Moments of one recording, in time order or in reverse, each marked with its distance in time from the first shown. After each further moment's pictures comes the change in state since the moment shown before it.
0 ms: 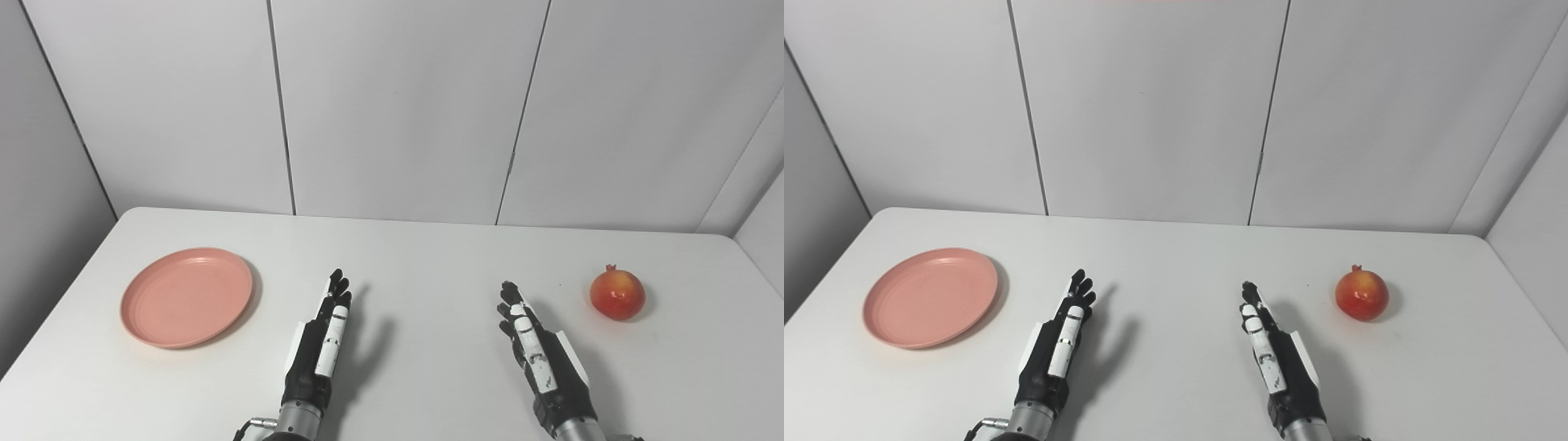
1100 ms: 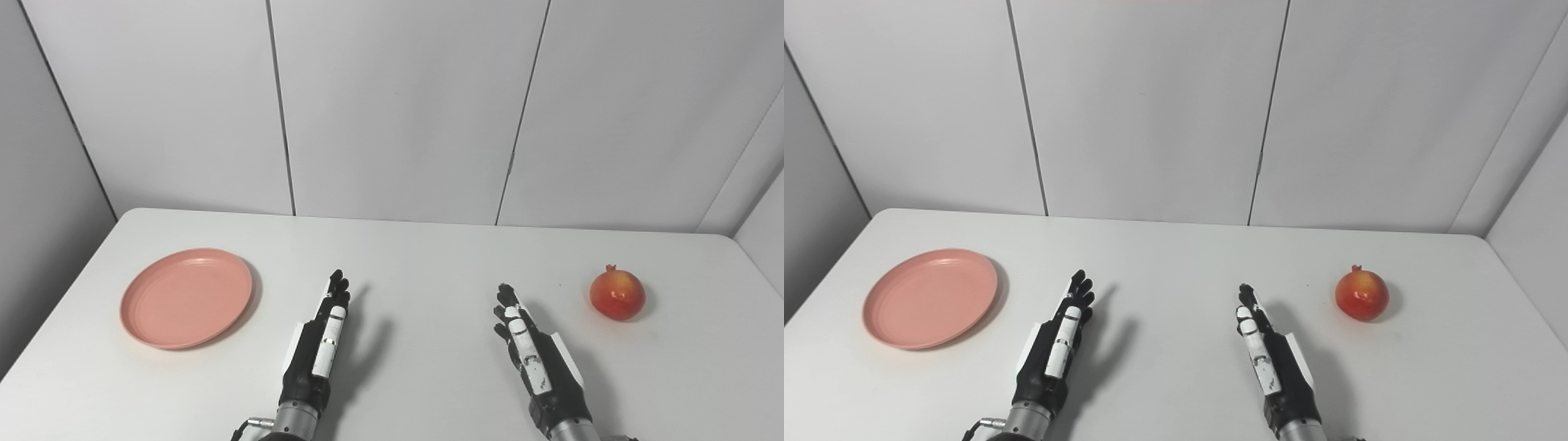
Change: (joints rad) left arm -0.001 0.016 0.001 0.002 -0.035 -0.010 -0.023; right arm 0.000 0.013 0.012 0.010 -0.013 0.000 -0.010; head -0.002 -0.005
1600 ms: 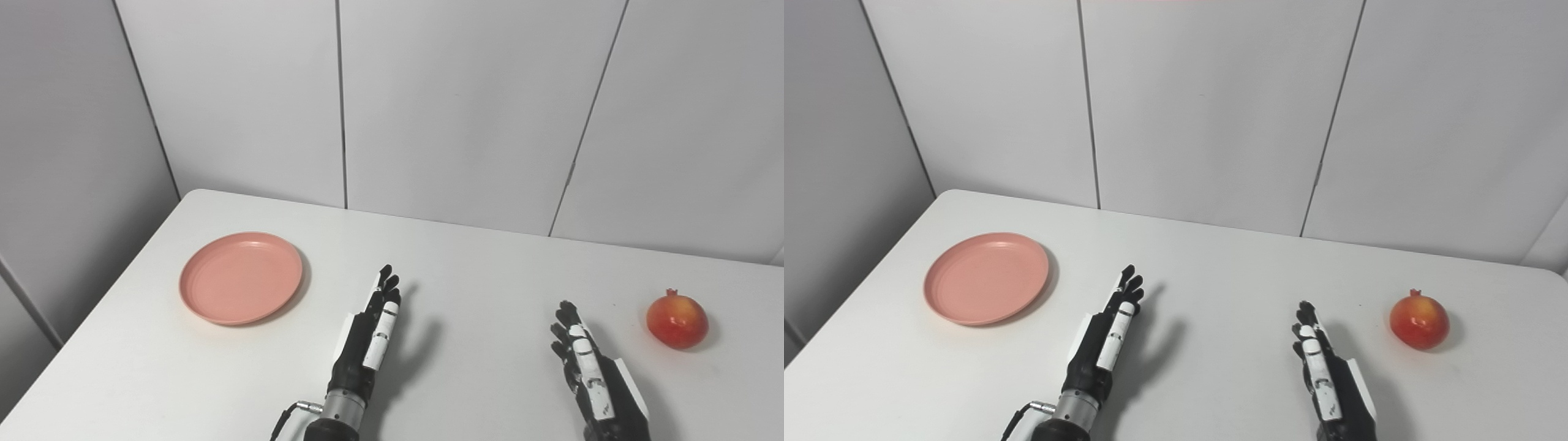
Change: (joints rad) left arm -0.012 -0.042 -0.024 0.035 0.101 -0.013 0.080; right arm 0.013 -0.053 -0.047 0.000 0.072 -0.005 0.041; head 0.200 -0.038
